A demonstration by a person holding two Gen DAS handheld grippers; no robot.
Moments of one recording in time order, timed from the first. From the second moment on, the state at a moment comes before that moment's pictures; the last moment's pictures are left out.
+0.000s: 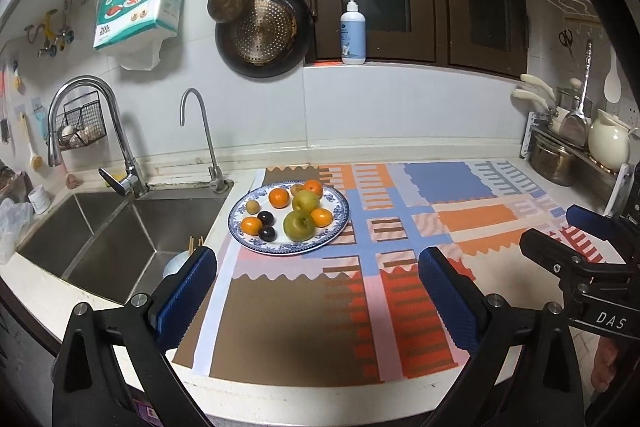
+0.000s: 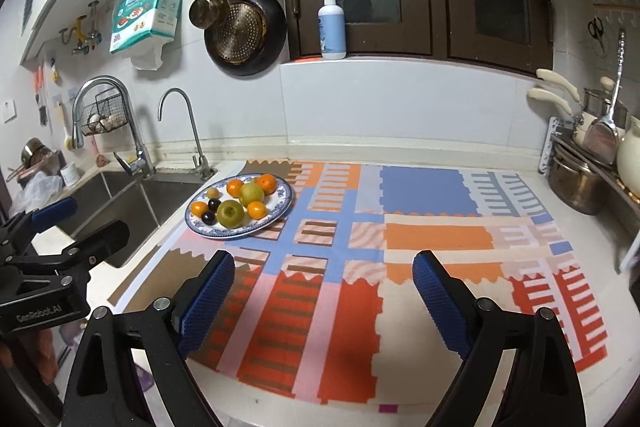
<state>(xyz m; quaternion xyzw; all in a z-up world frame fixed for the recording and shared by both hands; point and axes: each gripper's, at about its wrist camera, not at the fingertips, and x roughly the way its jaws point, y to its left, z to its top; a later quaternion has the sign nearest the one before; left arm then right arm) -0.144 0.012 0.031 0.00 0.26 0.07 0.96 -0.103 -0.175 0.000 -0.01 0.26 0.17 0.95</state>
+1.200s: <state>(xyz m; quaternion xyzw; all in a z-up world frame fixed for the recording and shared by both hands) -0.176 -0.010 0.045 0.04 0.23 0.09 0.97 -0.133 -0.194 0.012 -0.01 0.24 0.16 0.96</state>
